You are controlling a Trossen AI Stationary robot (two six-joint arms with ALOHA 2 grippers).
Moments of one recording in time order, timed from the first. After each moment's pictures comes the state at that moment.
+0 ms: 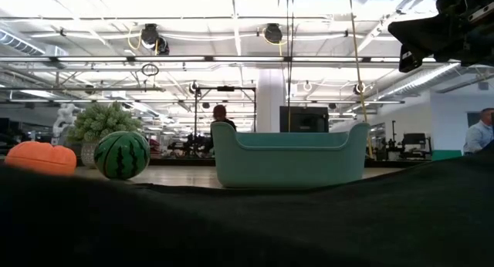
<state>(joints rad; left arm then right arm) -0.06 0.99 1.10 -0.37 -0.11 -0.06 -0.11 0.03 0.02 0.21 -0.18 0.04</state>
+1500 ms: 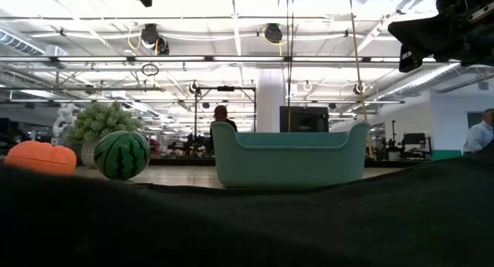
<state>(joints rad) 0.02 1.46 1.71 -1.47 0.03 -0.12 -0.11 0.03 0.02 0.21 -0.18 0.04</state>
